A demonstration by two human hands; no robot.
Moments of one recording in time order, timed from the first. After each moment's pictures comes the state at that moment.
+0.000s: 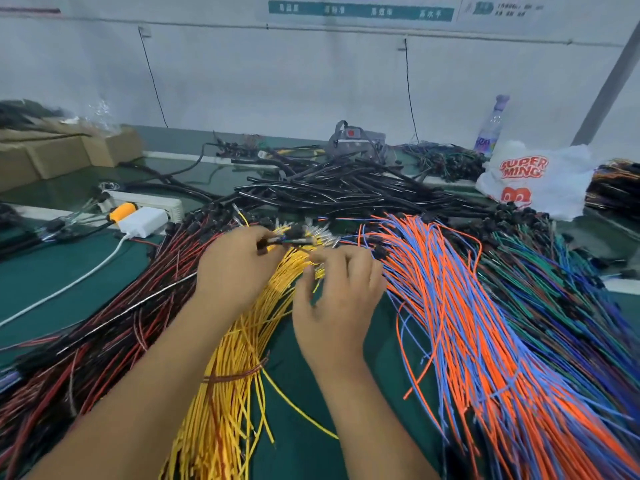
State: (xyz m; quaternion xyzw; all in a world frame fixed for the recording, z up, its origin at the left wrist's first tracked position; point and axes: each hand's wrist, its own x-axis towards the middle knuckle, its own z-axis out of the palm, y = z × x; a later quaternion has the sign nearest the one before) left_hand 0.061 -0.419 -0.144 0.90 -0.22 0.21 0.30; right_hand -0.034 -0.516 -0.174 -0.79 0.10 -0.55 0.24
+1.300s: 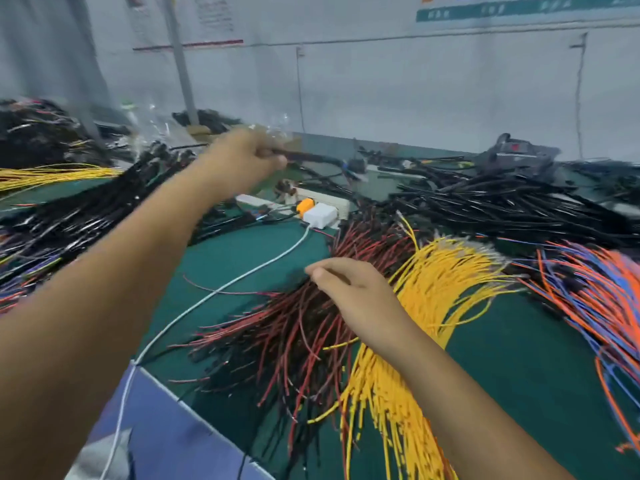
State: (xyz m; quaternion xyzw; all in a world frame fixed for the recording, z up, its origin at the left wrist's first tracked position) left_hand 0.092 -0.182 -0.010 0.93 -0.17 0.21 0.26; right_hand -0.011 -0.370 -0.132 -0.82 -0.14 -0.03 0.56
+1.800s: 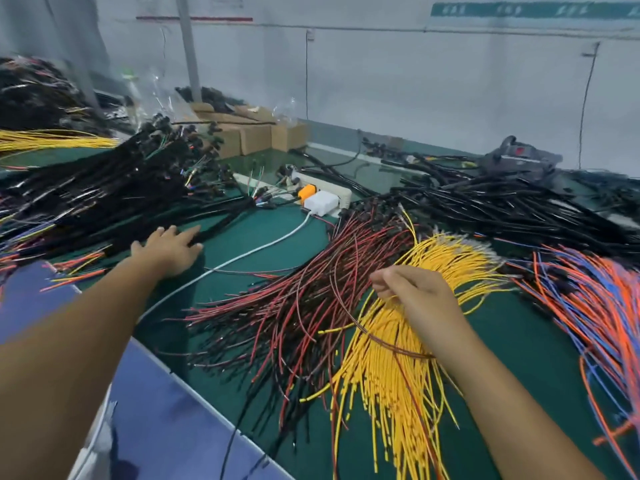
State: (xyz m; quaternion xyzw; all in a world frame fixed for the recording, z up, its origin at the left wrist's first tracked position) left_hand 0.132 -0.052 -0.192 0.99 0.12 -0.04 0.05; right_hand -0.020 -0.434 -0.151 -0.83 -0.03 -0.09 0.55
